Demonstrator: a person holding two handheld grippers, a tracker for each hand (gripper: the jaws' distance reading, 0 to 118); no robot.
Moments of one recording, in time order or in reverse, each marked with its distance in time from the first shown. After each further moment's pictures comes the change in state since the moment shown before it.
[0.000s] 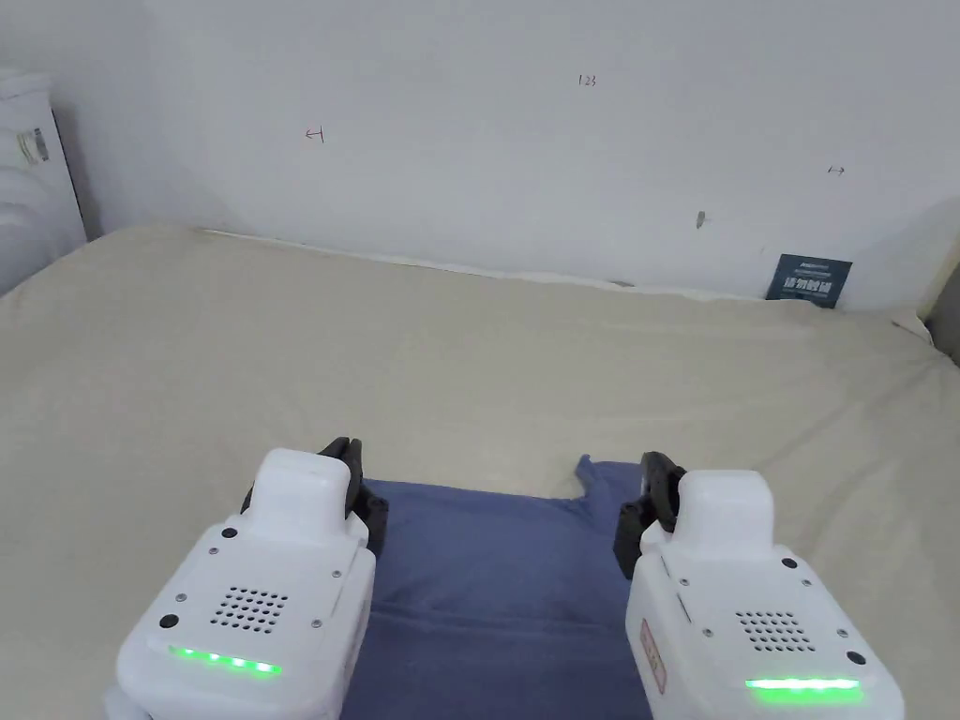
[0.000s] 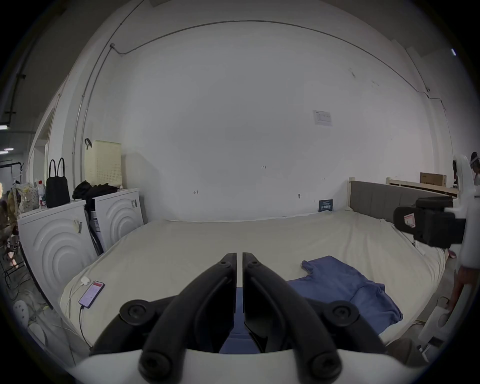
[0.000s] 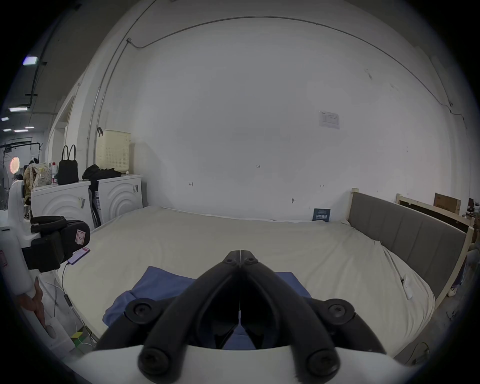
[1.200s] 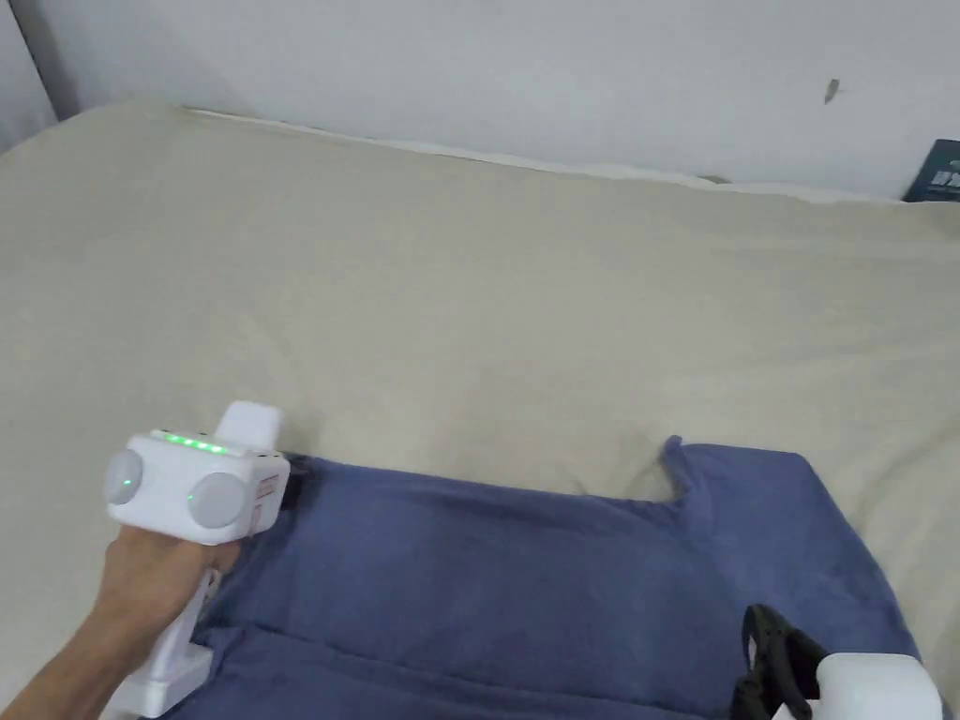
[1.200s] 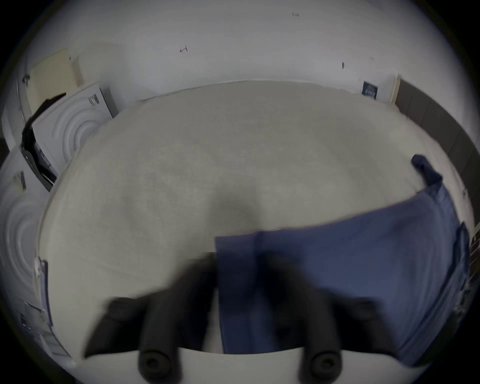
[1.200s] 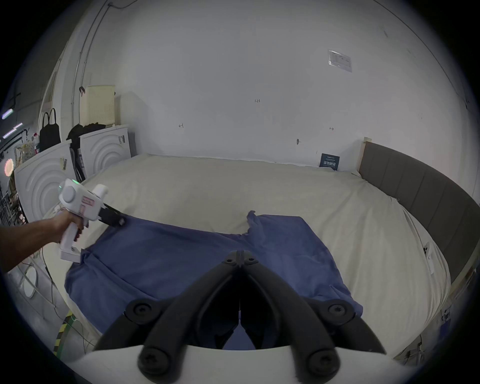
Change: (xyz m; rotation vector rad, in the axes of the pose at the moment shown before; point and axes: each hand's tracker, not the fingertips) left arm -0.150 -0.175 -0.363 -0.762 -0.047 0.014; right arm 0.033 -0.112 -0.143 -0.322 0.016 0.006
